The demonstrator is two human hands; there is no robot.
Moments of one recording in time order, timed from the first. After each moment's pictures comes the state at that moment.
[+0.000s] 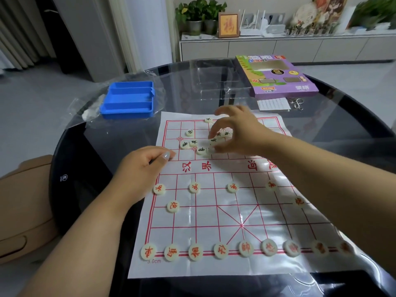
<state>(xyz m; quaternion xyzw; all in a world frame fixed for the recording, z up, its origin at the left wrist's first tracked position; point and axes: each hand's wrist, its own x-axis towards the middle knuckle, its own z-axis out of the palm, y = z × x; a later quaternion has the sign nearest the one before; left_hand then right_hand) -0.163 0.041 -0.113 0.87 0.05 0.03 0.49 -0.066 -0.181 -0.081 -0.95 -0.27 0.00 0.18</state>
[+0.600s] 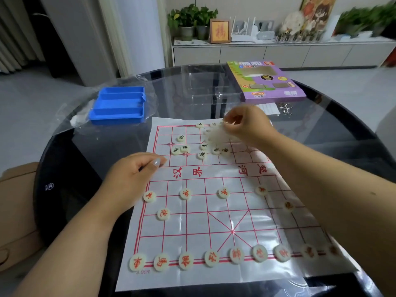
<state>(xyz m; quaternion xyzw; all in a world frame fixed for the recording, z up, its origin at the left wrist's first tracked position) -0.163 0.042 -0.114 0.87 0.06 0.02 0.50 -0.037 -0.206 -0.091 -0.93 -0.13 -0.08 0.35</state>
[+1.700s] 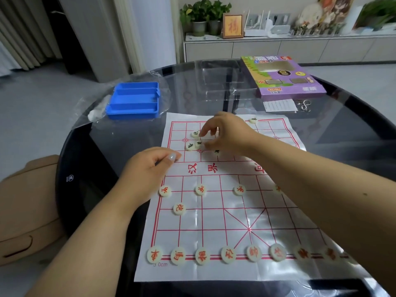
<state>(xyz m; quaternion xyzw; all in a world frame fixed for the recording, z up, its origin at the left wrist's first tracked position) -0.163 0.041 -0.111 0.87 0.05 0.02 0.48 -0.051 -0.147 -0.094 -0.93 -0.28 0.00 0.23</state>
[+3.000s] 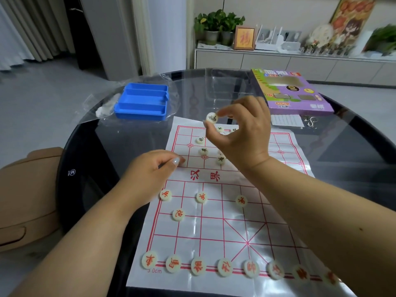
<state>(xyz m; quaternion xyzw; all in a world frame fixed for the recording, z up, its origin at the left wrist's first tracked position) -0.160 0.043 -0.113 0.88 0.04 0.01 0.47 -0.065 -0.135 -0.092 -0.79 -0.25 -0.48 0.29</state>
